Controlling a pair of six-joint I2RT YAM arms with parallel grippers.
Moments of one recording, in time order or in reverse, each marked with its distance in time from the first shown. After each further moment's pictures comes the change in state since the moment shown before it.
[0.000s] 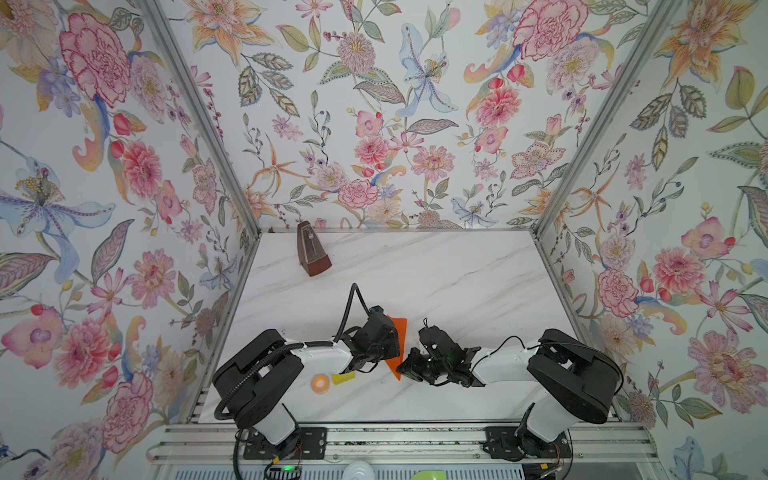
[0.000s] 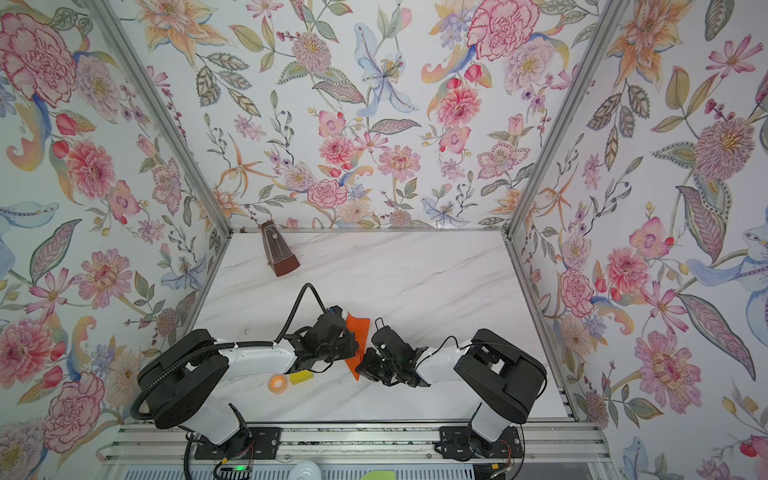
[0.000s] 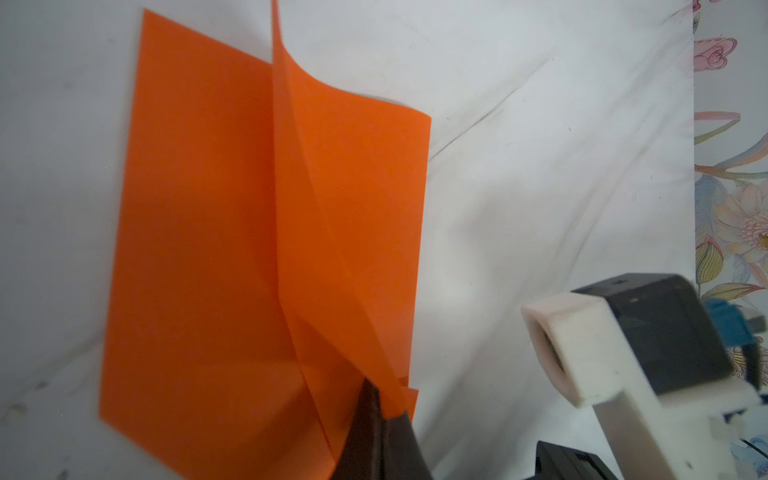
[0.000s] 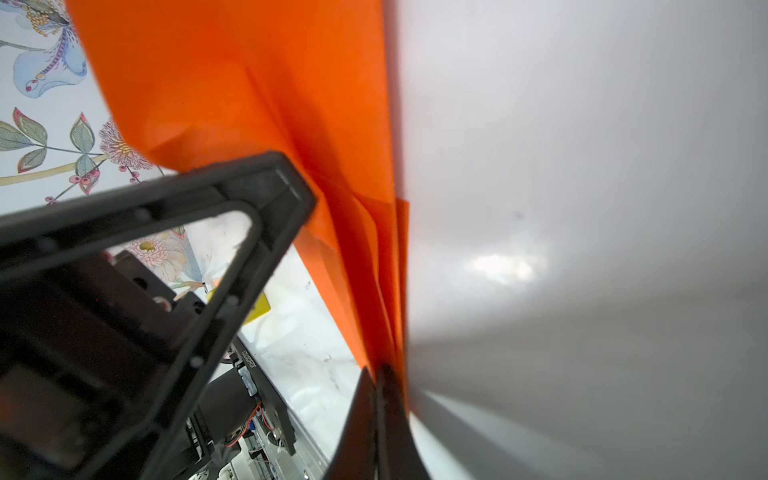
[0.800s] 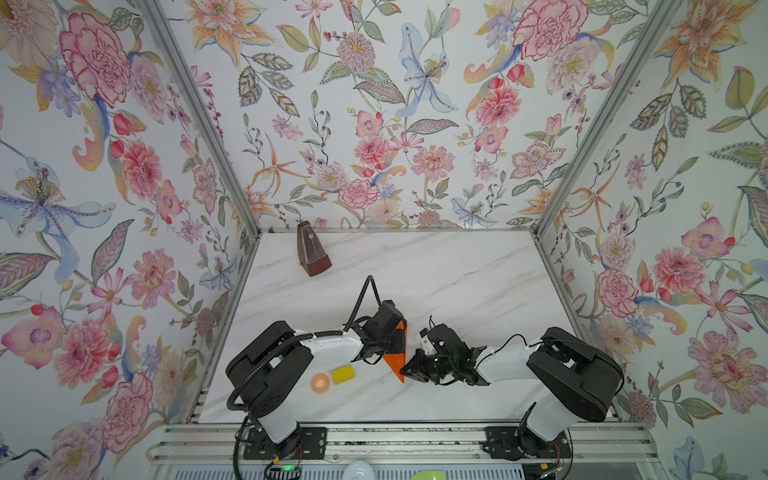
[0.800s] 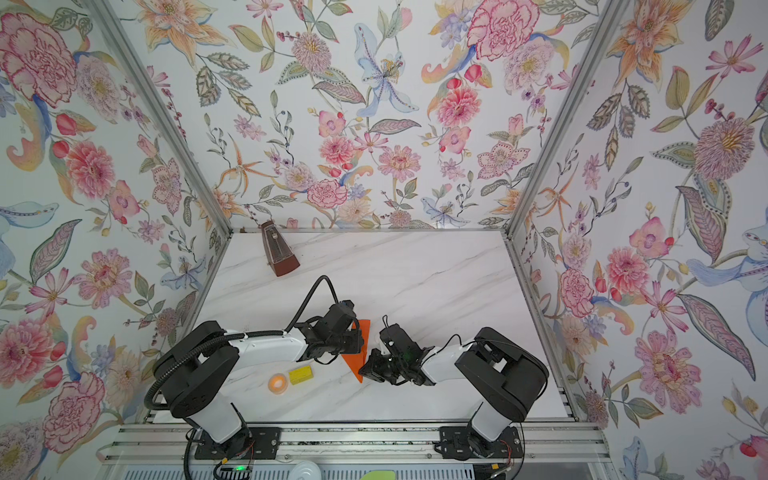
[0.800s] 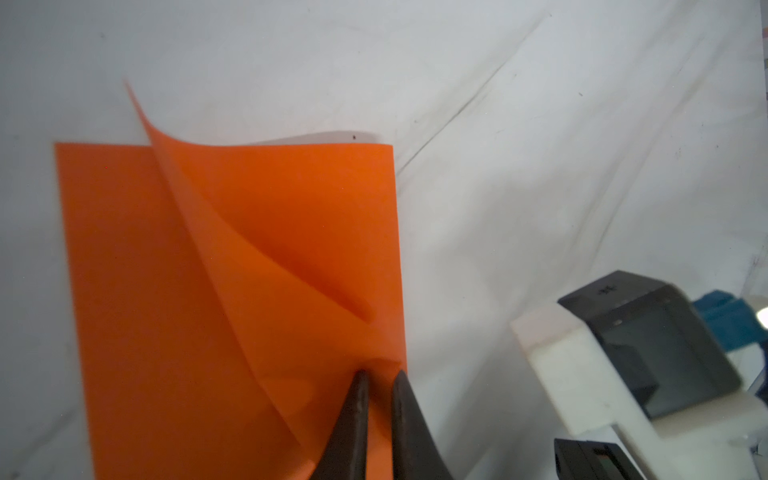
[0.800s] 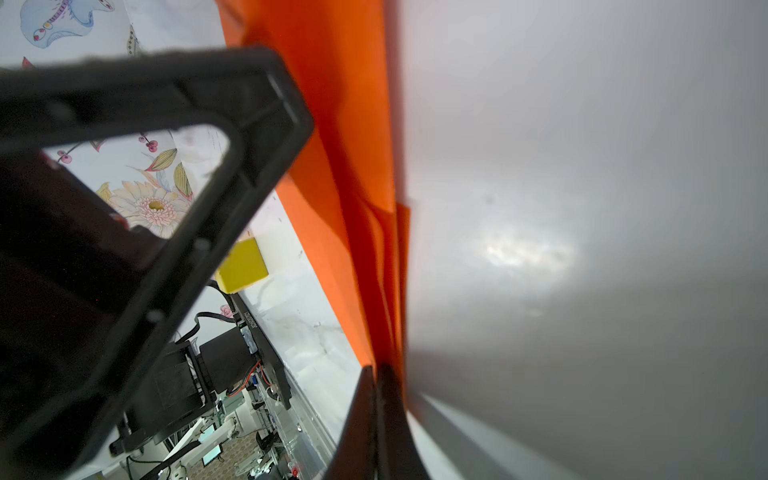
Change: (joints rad) left arm 0.005 0.096 0.163 -0.146 0.027 0.164; right arm -0.061 0.000 -0.043 0.036 -0.142 -0.090
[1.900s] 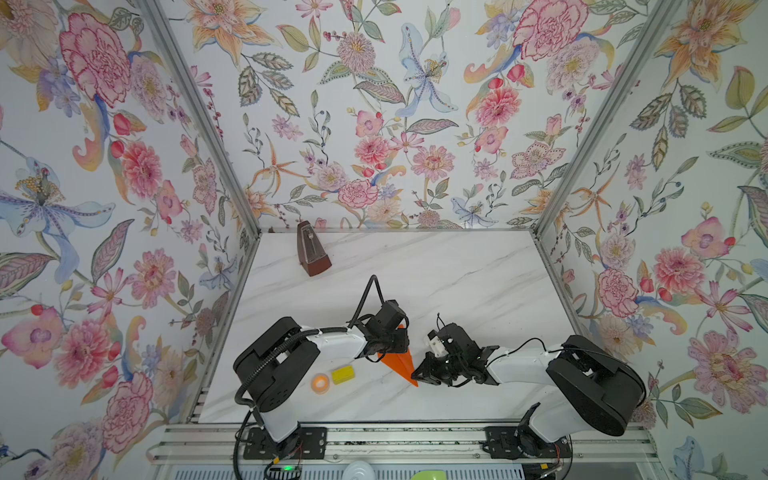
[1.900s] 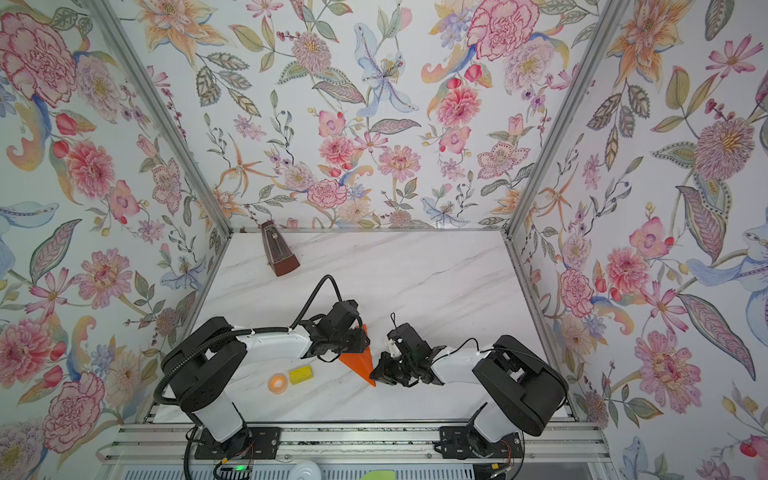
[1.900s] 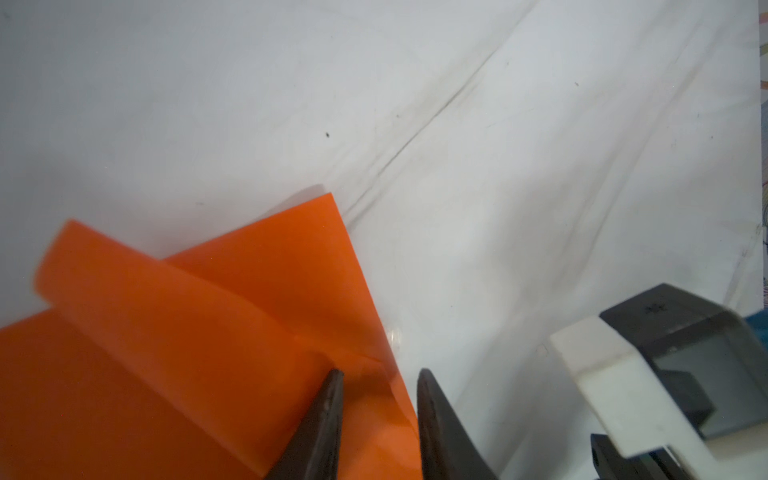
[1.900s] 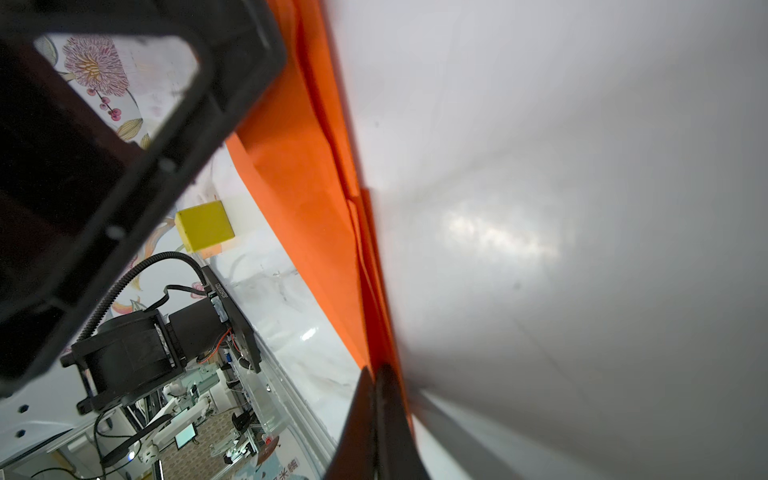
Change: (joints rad) left arm 0.002 0.024 0.026 -0.016 0.027 0.004; right arm -0.068 -0.109 -0.034 -0.193 -0.061 -0.150
